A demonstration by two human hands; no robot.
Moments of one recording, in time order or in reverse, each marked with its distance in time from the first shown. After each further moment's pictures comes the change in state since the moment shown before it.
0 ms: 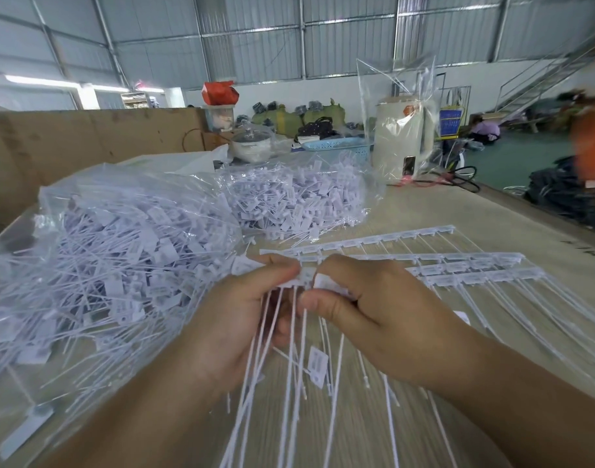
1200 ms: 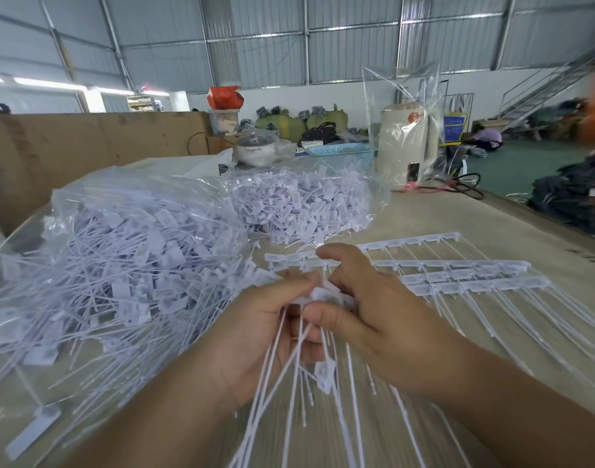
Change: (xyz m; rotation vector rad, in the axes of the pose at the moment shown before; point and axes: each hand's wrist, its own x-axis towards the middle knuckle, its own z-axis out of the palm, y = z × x) left_hand 0.007 -0.013 -0.010 -0.005 -0.341 -0.044; right_hand 0.002 0.015 0.017 0.186 -0.034 0.071
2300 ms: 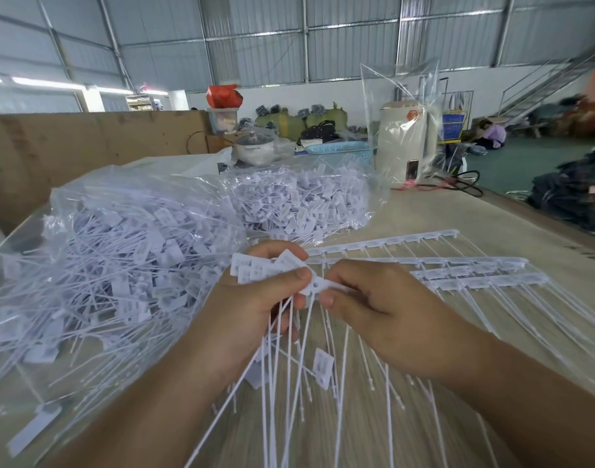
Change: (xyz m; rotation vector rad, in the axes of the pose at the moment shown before) left_hand -0.010 0.017 0.015 0.197 0.270 0.268; right_hand -0.001 0.002 -0.013 -0.052 -0.022 0.057
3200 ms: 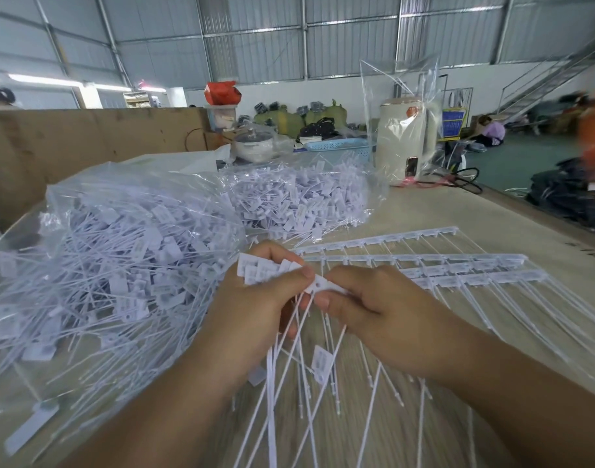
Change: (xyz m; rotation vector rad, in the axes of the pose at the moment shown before) left_hand 0.000 -0.006 0.007 0.140 0.139 0.039; right_hand 0.001 -0.003 0.001 -0.005 -0.072 0.039
